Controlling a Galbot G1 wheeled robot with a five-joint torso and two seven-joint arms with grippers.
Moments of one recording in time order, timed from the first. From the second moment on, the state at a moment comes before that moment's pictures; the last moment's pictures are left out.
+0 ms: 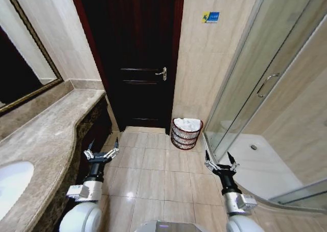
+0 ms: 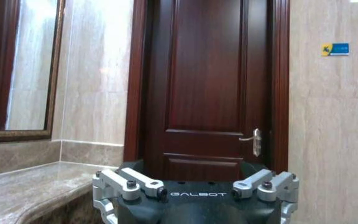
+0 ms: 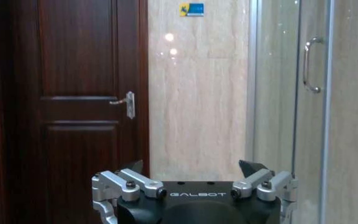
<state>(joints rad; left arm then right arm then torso) 1.79 -1.44 -0.72 -2.32 -0.26 -0.14 -0.05 -1.83 1.50 0.60 2.31 0.11 0.05 0.03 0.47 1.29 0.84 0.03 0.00</state>
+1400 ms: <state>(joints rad) 1.78 -1.44 -0.72 -2.30 -0.28 -0.14 -0.03 -1.80 1.49 0.61 2.30 0.11 0.04 0.00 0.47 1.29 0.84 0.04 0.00</state>
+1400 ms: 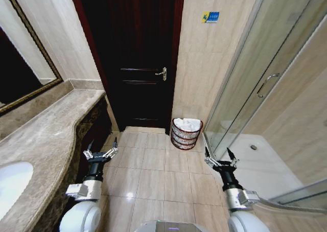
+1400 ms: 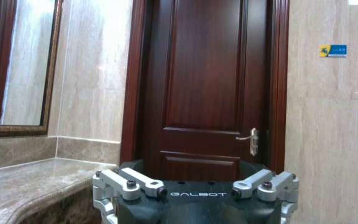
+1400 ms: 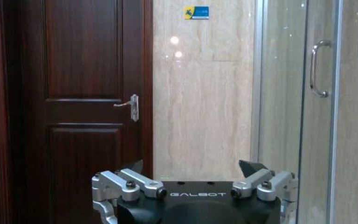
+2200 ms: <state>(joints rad) 1.78 -1.44 -0.72 -2.30 -0.28 -0.14 -0.03 -1.80 1.49 0.61 2.30 0.11 0.04 0.00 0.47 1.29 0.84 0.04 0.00</state>
